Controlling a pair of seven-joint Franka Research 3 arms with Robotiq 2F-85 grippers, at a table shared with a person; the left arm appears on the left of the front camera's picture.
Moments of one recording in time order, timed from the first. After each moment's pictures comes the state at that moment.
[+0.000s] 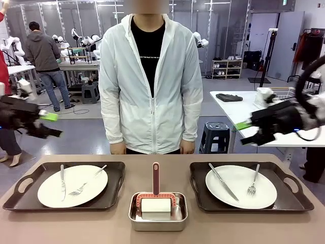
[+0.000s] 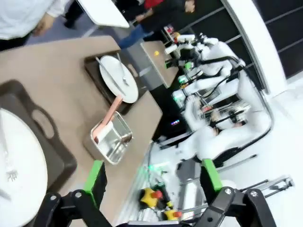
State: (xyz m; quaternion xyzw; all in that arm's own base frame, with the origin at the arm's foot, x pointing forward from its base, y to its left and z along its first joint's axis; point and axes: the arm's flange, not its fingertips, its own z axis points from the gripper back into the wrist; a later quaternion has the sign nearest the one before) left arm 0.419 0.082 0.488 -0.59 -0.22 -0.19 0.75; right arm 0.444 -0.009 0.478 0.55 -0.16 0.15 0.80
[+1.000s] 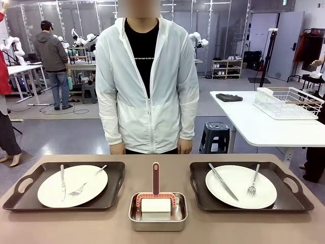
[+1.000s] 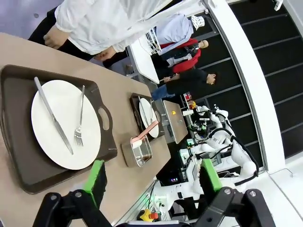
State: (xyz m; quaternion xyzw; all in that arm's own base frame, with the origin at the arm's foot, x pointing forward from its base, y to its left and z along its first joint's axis) left arm 0.349 0.294 0.463 -0.58 -0.29 0.01 0.76; right arm 0.328 -0.242 0.431 0.57 -0.29 -0.02 0.77
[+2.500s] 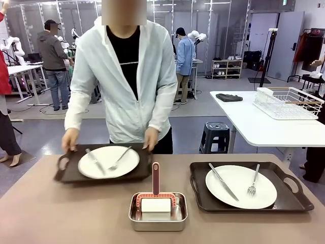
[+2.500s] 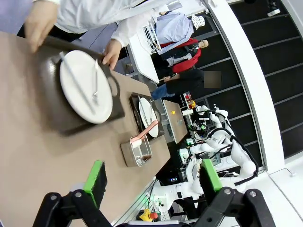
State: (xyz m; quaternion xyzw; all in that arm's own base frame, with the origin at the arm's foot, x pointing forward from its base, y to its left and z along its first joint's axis) left arm 0.349 0.293 0.462 -0.58 -0.29 0.01 0.76; right arm 0.328 -0.240 0.431 0.57 -0.29 -0.02 0.77
